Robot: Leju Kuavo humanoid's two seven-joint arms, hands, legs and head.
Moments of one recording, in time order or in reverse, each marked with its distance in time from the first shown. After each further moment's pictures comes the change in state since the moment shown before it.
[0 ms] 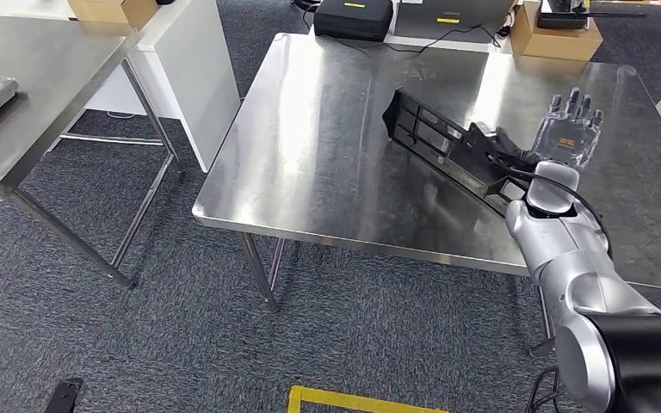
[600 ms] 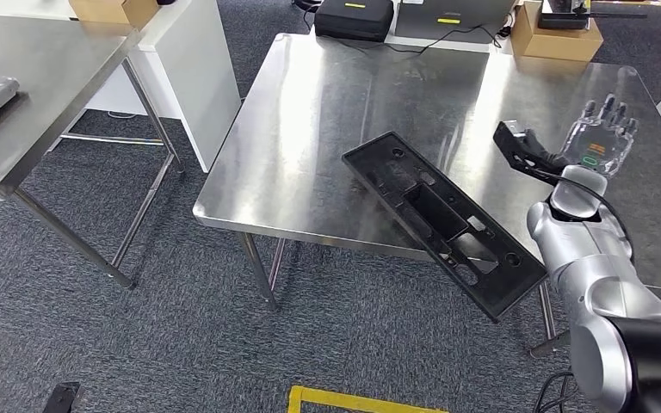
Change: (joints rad) left arm 0.009 0.007 0.021 0.000 -0.020 -0.017 -0.003; right arm 0.011 -0.060 -0.065 -0.007 0.000 -0.010 0.013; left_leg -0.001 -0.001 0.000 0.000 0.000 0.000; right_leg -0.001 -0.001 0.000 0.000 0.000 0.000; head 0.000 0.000
